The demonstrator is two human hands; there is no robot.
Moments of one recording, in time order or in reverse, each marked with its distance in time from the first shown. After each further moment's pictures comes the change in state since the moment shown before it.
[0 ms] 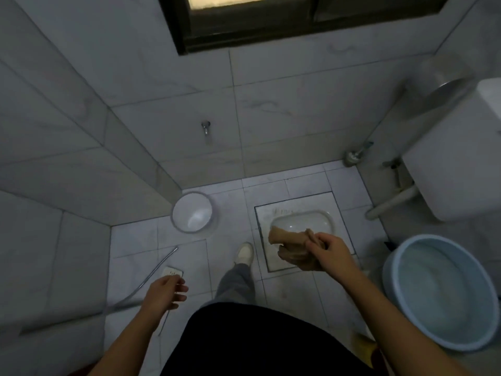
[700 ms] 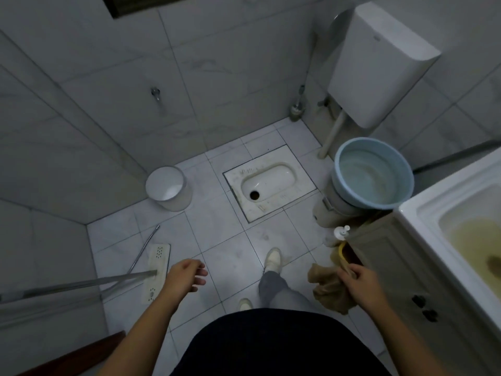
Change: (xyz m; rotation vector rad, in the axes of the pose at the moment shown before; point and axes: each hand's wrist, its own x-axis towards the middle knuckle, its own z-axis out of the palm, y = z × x) left_hand -0.129 -0.179 0.008 0.243 -0.247 0.188; right_hand -0.351 0.232 0.059 0.137 0.300 0.367
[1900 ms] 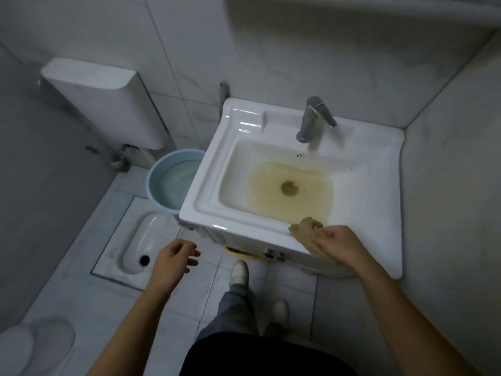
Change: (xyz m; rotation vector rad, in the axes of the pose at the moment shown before) left_hand -0.151 0.158 0.419 0.599 -0.433 0.626; right_hand -0.078 0.210 -0.303 0.330 0.408 0.395
